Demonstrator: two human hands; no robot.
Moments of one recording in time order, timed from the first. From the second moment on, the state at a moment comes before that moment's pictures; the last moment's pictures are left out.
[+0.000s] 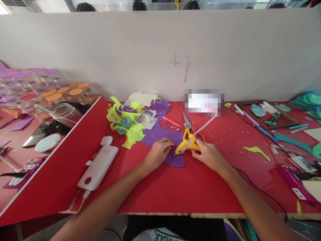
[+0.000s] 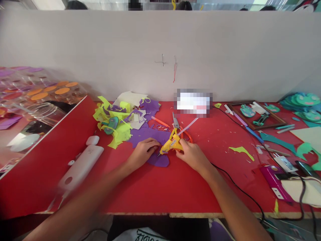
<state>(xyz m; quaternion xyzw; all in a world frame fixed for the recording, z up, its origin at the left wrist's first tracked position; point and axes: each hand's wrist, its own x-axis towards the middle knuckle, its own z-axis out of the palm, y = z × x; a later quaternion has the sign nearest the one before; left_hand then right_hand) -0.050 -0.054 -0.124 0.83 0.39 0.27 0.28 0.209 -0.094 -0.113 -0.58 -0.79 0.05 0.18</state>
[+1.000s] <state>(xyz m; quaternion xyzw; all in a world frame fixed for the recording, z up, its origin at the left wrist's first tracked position) -0.051 -0.055 -0.128 0.84 0.41 0.27 0.24 0.208 -0.094 -0.112 -0.58 -0.79 0.05 0.16</state>
